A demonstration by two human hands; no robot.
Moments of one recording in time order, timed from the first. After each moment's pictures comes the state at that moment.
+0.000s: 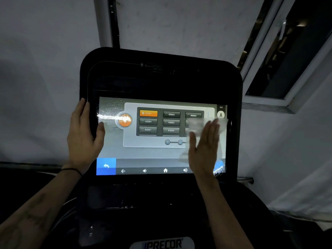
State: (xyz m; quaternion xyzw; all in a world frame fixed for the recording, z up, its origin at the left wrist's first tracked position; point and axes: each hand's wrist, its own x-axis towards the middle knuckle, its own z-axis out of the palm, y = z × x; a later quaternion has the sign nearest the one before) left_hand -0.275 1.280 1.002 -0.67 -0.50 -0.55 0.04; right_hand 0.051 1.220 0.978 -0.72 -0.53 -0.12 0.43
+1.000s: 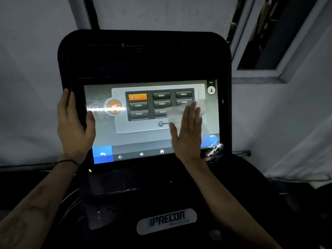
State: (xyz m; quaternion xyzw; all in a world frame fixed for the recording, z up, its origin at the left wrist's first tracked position) left_hand -0.279 1.284 0.998 -0.68 -0.49 -0.55 0.05; right_hand 0.023 1.207 0.962 -0.70 -0.59 -0.14 0.38
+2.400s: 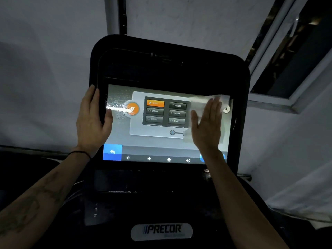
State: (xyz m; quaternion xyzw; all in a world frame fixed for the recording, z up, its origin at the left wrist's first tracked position) left_hand -0.278 1.284 0.999 -0.67 -0.50 -0.54 0.05; right_hand 0.055 1.248 1.014 -0.71 -0.58 -0.17 0.38
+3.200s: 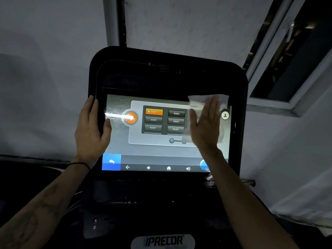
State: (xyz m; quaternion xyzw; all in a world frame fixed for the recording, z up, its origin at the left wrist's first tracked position) left_hand -0.276 1.280 1.002 -0.67 -0.51 -0.54 0.05; right_hand 0.053 1.267 1.035 -0.71 -0.57 -0.15 0.39
